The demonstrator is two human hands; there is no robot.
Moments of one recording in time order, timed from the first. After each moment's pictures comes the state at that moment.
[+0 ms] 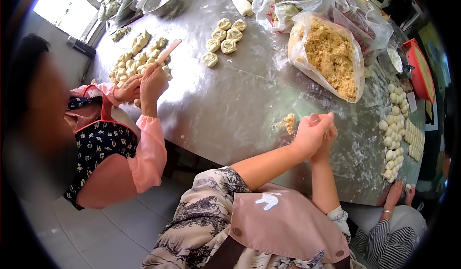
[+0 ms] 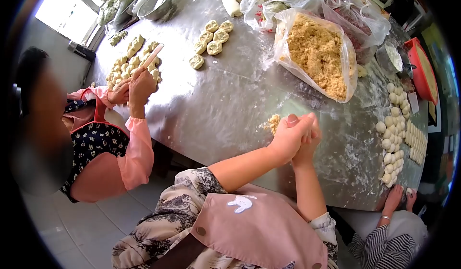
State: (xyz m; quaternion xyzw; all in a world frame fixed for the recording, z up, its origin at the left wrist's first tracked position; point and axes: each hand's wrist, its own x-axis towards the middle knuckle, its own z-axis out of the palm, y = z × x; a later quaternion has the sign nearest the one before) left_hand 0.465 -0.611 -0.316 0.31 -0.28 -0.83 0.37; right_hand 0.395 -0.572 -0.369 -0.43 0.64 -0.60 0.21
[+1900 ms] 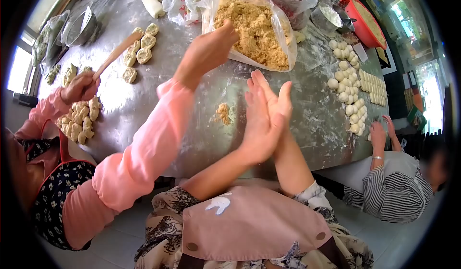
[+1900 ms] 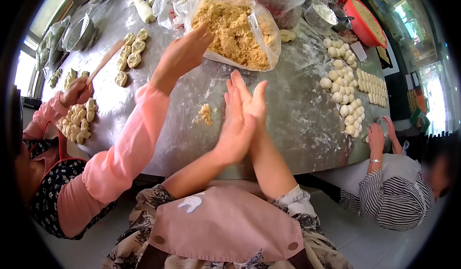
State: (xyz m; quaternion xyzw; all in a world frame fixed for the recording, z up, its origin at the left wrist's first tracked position) left_hand 0.453 -0.581 -0.334 0.23 -0.78 -0.46 0.37; right_hand 0.376 -0.580 -0.318 -0.15 0.35 -0.71 0.59
